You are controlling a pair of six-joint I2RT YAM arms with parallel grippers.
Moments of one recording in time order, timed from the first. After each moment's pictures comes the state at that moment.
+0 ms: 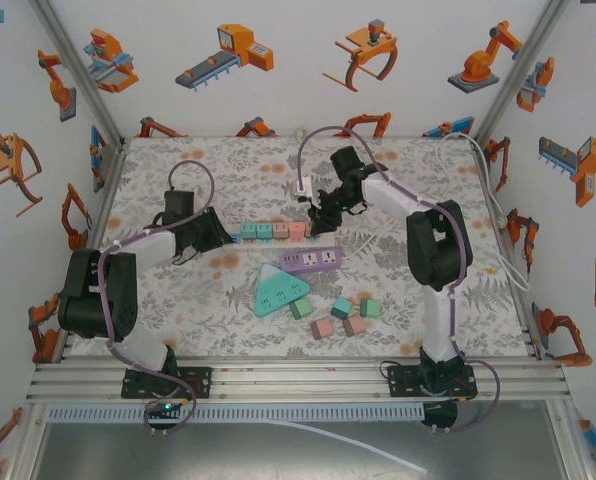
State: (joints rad) left arm -0.20 1.62 0.82 -0.06 0.24 -0.46; right arm 0.44 2.10 1.65 -0.76 -0.78 -1.09
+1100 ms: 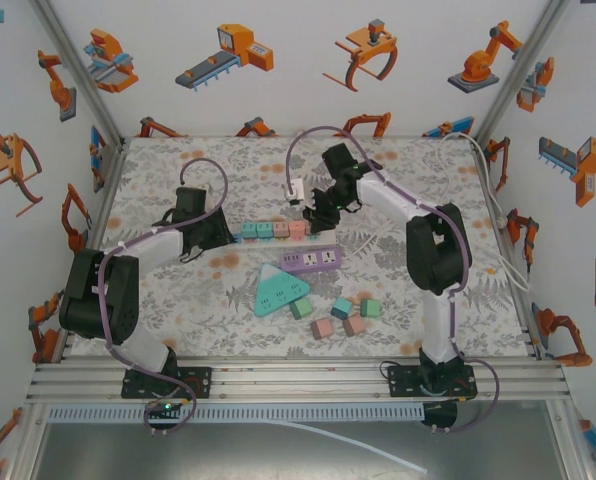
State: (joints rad) left arm -0.28 1.61 0.85 -0.11 0.11 -0.41; right arm 0.49 2.06 1.67 -0.79 -0.64 -1.09
